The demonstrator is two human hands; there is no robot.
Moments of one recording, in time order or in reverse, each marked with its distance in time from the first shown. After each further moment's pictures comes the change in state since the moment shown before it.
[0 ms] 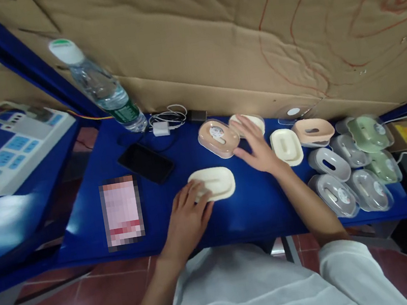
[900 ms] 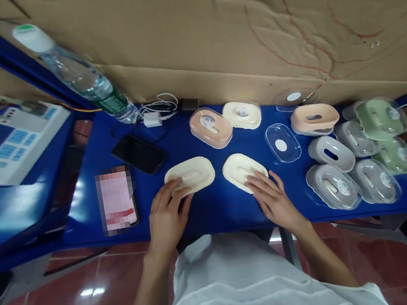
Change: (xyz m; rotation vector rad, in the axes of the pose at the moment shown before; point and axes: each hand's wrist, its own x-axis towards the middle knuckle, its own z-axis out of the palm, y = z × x) left_hand -0.019 -0.005 -0.007 0.022 0.233 -0.062; right_hand -0.185 -0.041 0.019 0.079 -0.020 -0.017
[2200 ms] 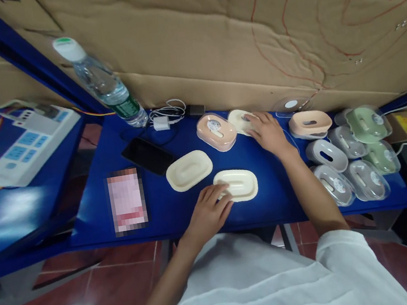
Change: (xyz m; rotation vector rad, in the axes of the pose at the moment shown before) left_hand 0.005 0.041 0.031 -0.189 -0.205 0.318; right_hand 0.177 0.089 -0.040 -0.312 -0.058 0.299
